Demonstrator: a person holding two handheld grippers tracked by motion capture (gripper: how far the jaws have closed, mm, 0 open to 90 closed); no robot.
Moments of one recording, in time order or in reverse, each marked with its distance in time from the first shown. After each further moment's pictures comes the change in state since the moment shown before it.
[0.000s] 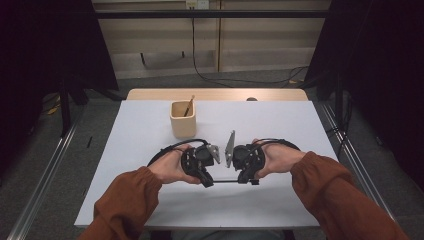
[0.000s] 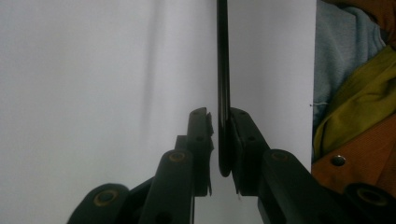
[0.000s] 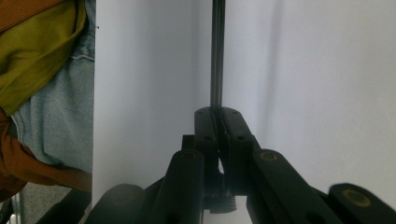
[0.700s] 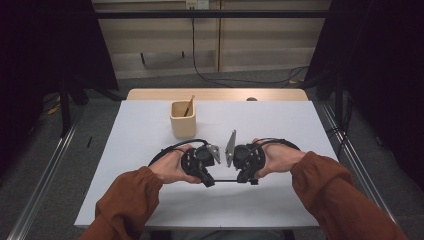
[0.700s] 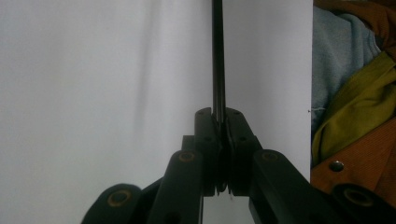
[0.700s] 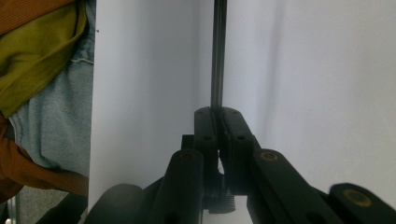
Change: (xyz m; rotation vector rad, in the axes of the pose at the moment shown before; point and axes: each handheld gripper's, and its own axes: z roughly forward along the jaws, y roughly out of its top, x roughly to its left) left arm 0.001 0.000 0.003 -0.018 -0.014 -0.015; right arm -0.002 -0.002 0.001 -0.026 0.000 -0.012
